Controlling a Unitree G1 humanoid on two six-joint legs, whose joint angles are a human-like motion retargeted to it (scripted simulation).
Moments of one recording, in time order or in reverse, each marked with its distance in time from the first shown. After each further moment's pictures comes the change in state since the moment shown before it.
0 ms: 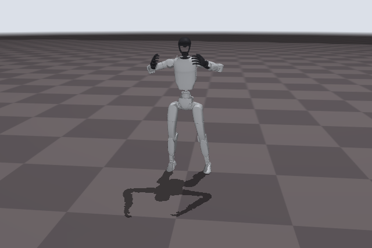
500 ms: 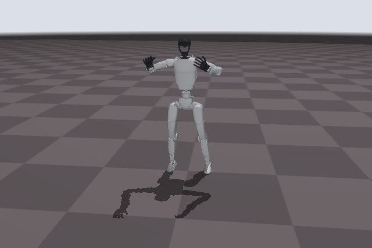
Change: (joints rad) left arm 0.057 -0.159 -0.010 0.011 -0.457 -0.052 0.049; right arm -0.125 -0.040 0.149 0.221 -0.817 0.122 -0.359; waist -0.017 0.006 0.006; left_leg 0.007 -0.005 -0.008 -0.021 0.013 0.015; right_leg 0.000 -0.005 -0.011 0.005 -0.006 0.000
